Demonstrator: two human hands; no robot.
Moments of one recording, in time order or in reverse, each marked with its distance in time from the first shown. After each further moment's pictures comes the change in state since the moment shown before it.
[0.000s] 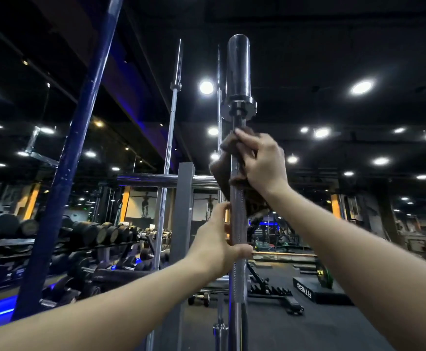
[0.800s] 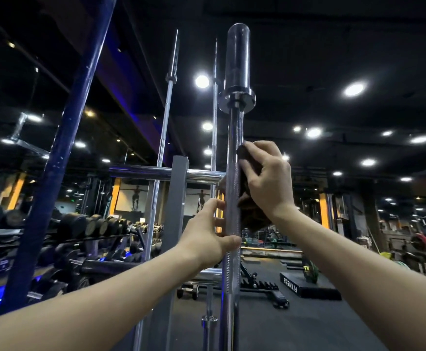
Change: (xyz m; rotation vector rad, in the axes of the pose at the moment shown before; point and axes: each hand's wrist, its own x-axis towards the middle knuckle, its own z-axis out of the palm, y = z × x) left_hand 0.000 -0.010 -0.005 -0.123 0.007 -0.017; right_hand -0.038 0.005 -0.014 -0.080 0.059 -0.121
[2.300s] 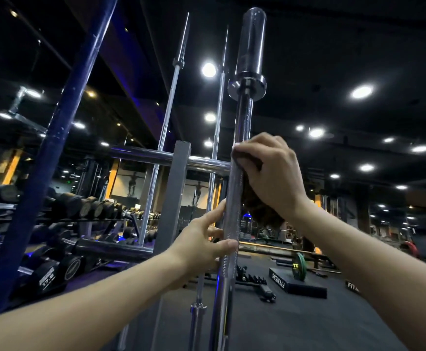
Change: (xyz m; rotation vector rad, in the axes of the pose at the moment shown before) left_hand -0.014 -0.036 0.004 -0.227 -0.130 -0.056; right_hand -0.003 -0.004 -0.009 -0.225 -0.124 -0.327
